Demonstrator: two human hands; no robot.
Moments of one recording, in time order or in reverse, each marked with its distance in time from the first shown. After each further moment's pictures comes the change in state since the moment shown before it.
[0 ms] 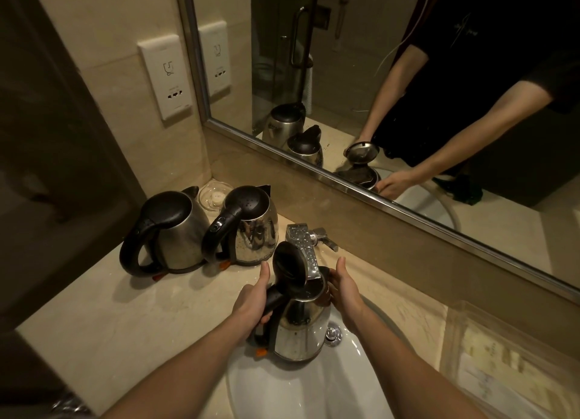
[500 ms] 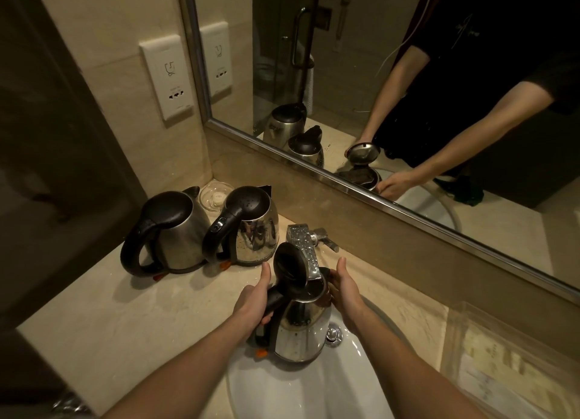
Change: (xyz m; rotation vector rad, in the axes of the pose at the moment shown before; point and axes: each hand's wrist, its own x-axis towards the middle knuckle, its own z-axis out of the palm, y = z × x) left_hand 0.001 0.000 0.001 -0.008 0.016 -0.002; right_hand -0.005 -0.003 0.002 -0.030 0.007 -0.011
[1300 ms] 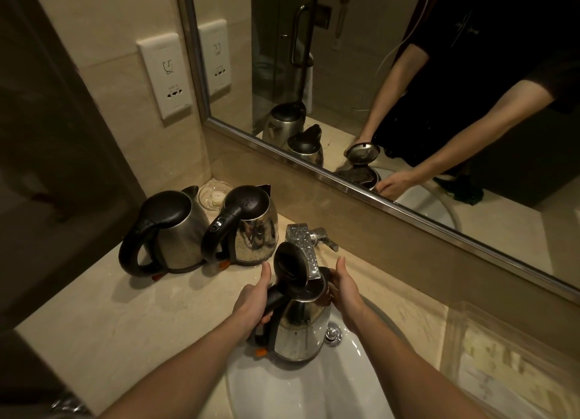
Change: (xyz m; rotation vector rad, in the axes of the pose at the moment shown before) left_hand 0.000 0.001 0.000 -0.010 -0.014 0.013; right_hand 0.006 0.002 -0.002 -0.013 0.023 0.014
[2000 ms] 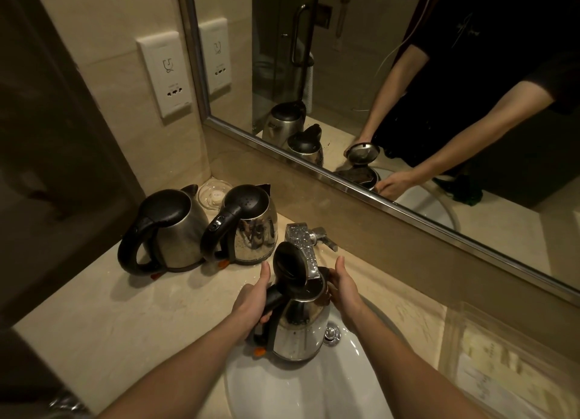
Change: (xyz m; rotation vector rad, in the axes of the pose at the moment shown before) left_hand -0.002 -0.001 0.000 -0.021 -0.016 0.007; right_hand 0.003 0.003 -0.003 -0.023 -0.007 0.011
